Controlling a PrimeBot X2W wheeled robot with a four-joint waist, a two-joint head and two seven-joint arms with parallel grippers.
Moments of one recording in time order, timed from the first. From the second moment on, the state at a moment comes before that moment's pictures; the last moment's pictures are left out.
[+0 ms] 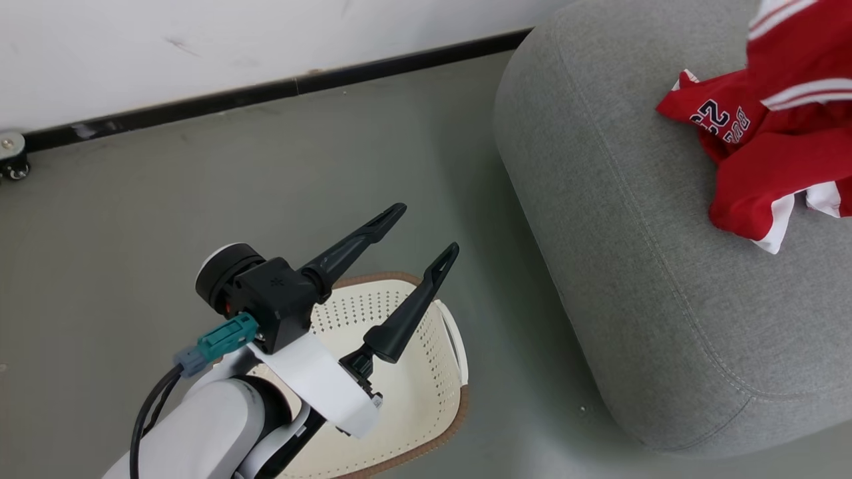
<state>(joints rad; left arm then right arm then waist) -0.50 0.42 -0.69 -0.10 -0.58 -0.06 -0.04 -0.96 -0.67 -0.04 0.54 0.47 0.12 0.04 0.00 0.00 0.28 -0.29</state>
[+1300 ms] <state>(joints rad) -0.56 0.46 -0.67 -0.10 -0.52 -0.05 -0.04 -0.66 -0.43 -0.08 0.94 0.43 0.12 -0.14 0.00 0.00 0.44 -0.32</state>
